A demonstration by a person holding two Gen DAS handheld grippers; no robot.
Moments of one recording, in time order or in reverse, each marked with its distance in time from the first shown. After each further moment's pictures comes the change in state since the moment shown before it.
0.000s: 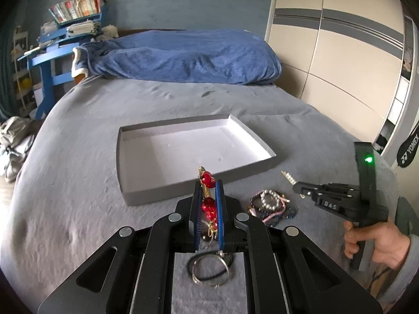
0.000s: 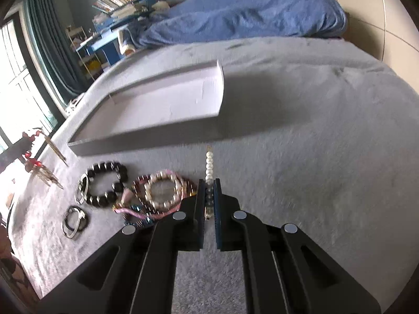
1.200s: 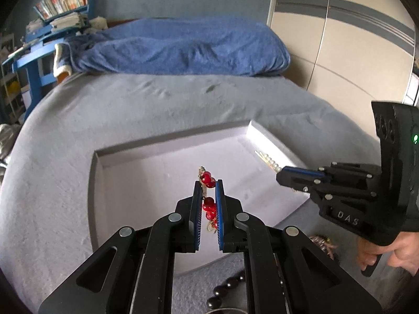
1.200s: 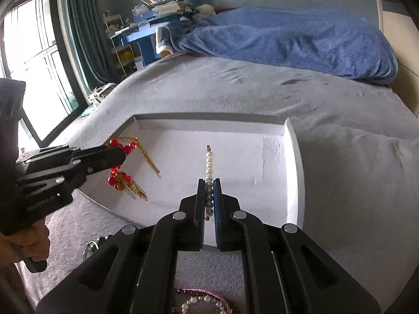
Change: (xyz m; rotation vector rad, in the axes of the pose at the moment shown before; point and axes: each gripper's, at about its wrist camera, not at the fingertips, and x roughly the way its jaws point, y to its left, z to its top) left arm 0.125 0.031 0.051 0.032 0.067 -0.010; right arm 0.071 0.065 0.093 -0.206 -0.023 0.107
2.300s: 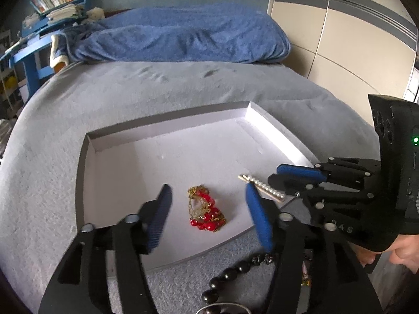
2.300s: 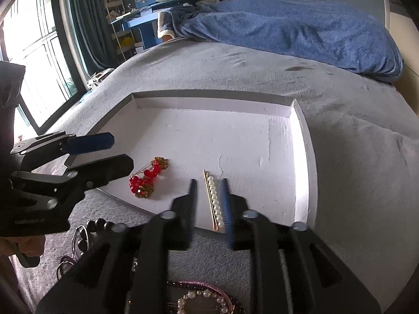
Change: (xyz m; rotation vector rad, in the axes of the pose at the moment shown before) left arm 0.008 -0.005 -0.011 0.004 0.045 -0.006; right arm 0.015 0.003 -0.016 -0.034 0.056 -0.011
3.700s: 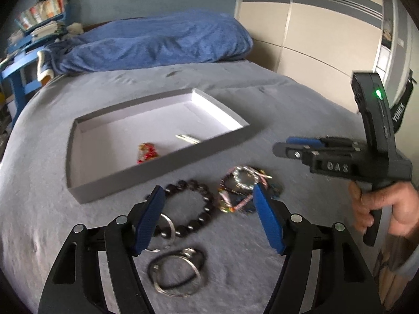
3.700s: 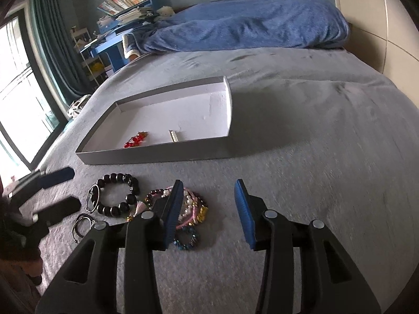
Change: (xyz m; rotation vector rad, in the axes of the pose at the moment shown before) left arm -0.077 -0.073 -0.072 0.110 -0.019 -0.093; right arm -0.103 -0.034 -0.080 0.229 -0.049 -0.103
